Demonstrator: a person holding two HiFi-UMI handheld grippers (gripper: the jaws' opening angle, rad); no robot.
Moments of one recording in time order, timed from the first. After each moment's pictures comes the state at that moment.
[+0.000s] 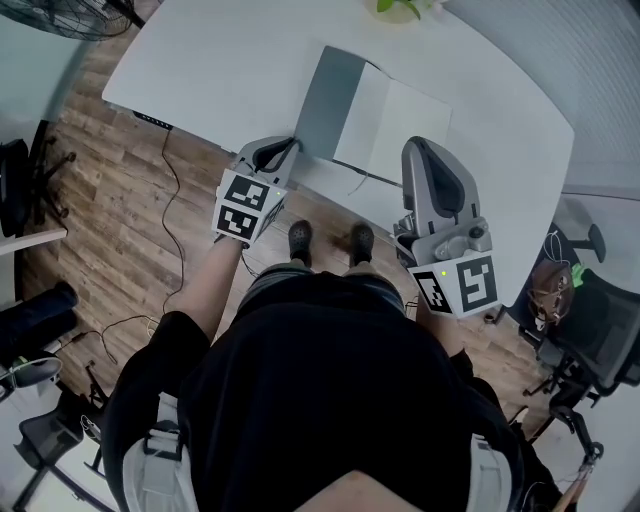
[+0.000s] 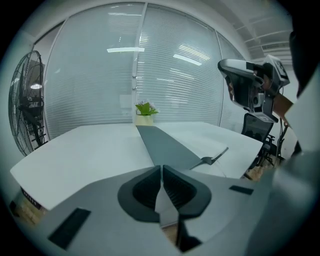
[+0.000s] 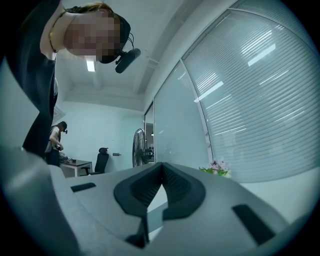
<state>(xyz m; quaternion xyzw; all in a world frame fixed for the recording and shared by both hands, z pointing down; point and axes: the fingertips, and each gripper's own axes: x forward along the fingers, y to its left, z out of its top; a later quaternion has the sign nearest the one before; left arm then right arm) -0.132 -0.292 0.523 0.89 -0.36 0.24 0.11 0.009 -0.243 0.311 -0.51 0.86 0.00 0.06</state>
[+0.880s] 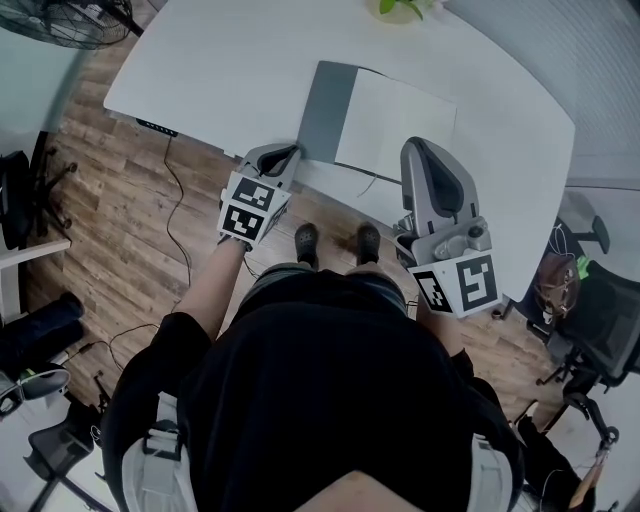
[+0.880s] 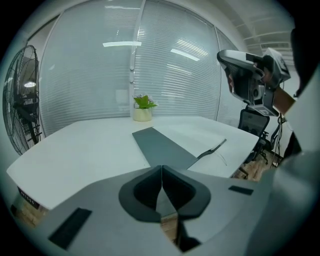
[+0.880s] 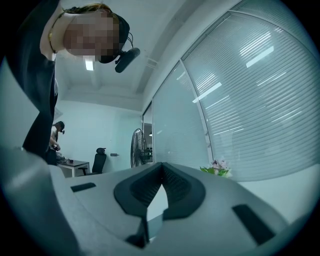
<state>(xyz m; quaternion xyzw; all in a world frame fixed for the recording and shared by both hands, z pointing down) -0.144 -0.290 0.543 0.89 -0.34 0.27 0.12 -0.007 -0.243 0.313 -0.52 0.85 0.00 0.06</state>
